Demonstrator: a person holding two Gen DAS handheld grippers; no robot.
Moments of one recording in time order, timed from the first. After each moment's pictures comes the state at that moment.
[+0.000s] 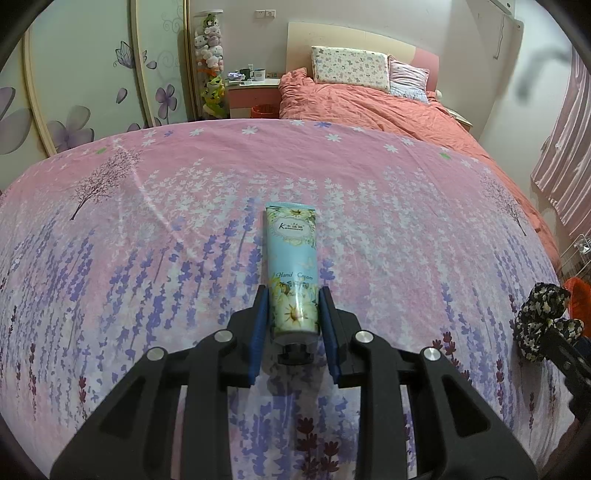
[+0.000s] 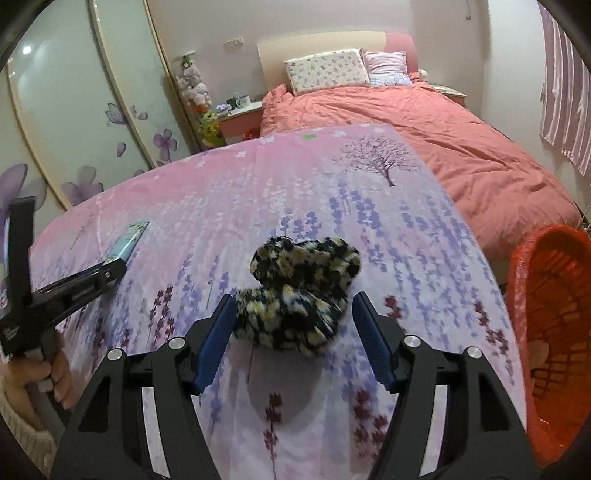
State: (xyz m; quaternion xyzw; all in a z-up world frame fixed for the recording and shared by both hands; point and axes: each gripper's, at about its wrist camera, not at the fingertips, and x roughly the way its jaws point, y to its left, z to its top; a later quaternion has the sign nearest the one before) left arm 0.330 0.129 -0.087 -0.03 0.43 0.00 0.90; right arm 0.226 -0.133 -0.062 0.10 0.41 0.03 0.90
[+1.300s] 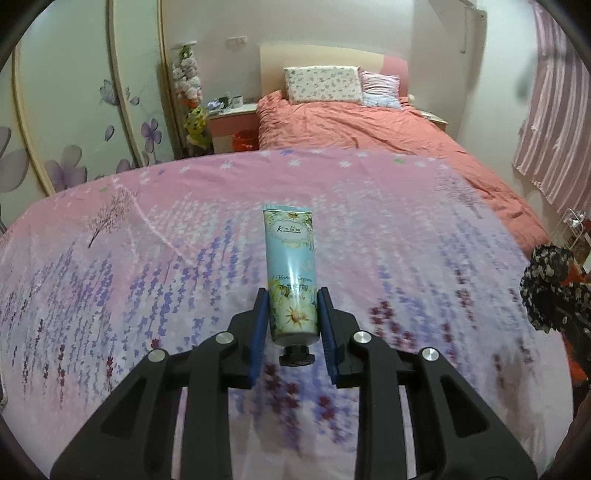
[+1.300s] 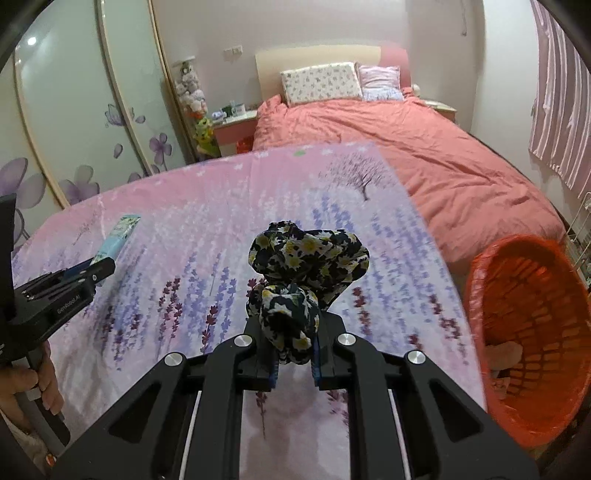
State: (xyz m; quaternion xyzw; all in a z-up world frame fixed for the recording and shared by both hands) left arm 0.273 0.096 -0.041 0.02 0.39 -0.03 0.92; right arm 0.169 -0.156 -0.022 0.08 0.38 0.01 0.92
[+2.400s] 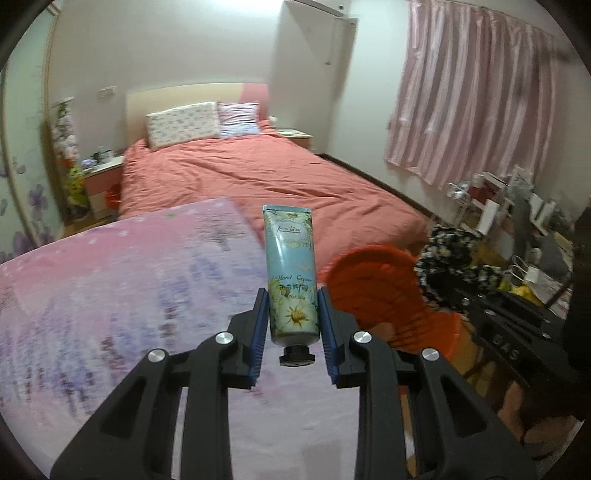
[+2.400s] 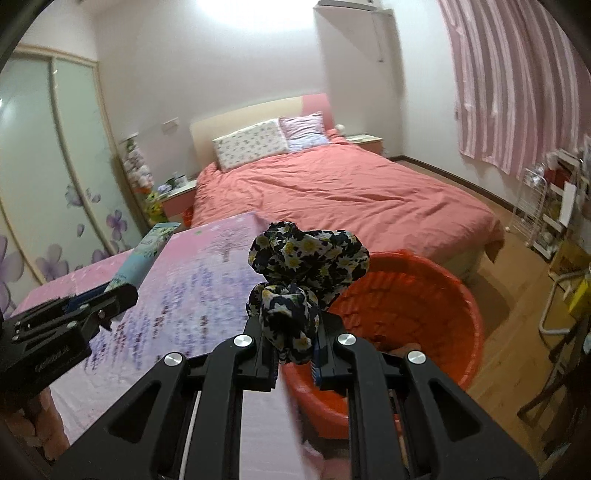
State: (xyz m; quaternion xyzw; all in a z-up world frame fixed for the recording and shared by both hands) left arm 0.182 -0.137 0.035 0.04 0.33 -0.28 0.90; right arm 0.073 -0.303 0.018 0.15 0.28 -0.11 0.94
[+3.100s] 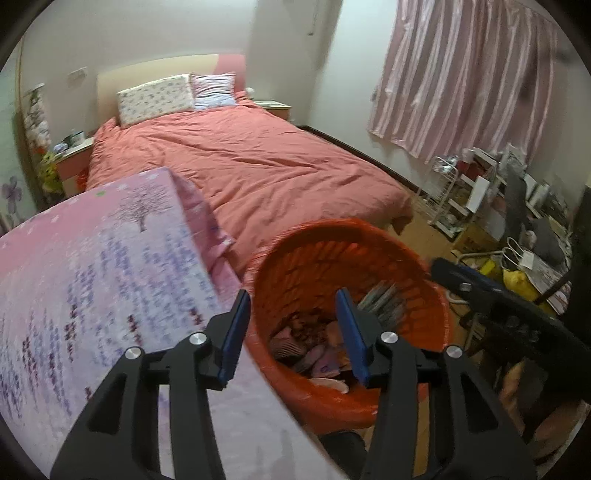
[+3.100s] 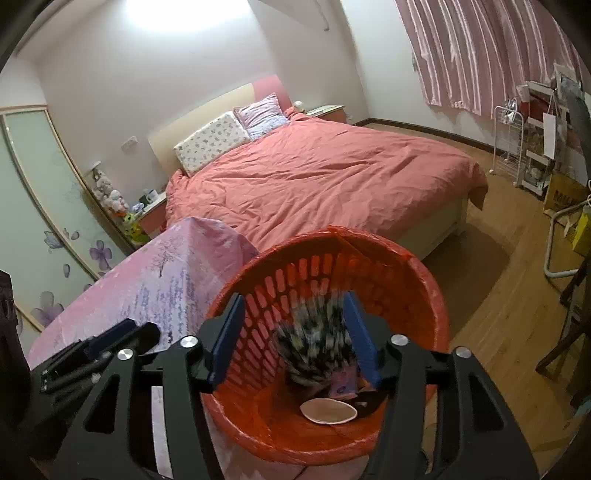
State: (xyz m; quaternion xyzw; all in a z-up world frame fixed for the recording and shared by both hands) left arm 0.209 -0.230 -0.025 0.05 0.37 -0.29 0.88; right arm 0.074 -0.373 -0.024 0.23 0.30 -0.14 0.92
